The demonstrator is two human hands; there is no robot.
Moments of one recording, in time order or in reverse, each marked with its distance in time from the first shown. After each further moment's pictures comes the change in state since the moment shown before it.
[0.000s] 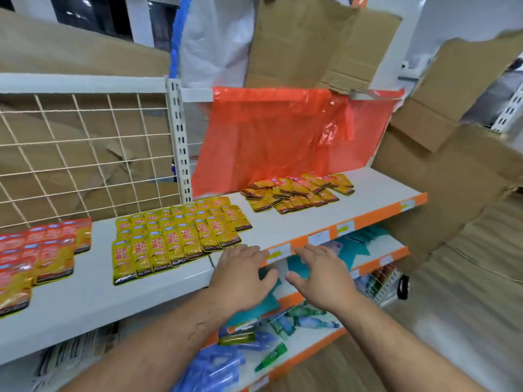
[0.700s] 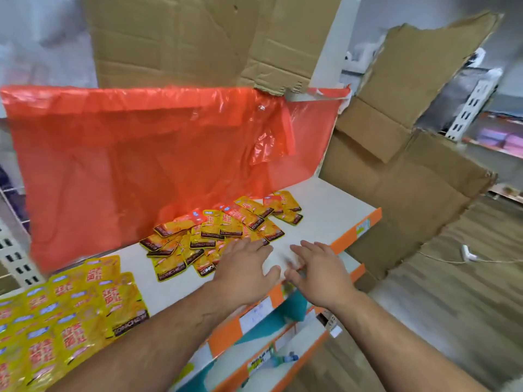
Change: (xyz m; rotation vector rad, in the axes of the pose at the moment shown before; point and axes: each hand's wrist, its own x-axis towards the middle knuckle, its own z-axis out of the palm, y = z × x) left_hand 0.299 0.086 0.066 0.041 -0.001 0.257; right_hand 0.184 0.191 -0.028 -0.032 0.010 0.199
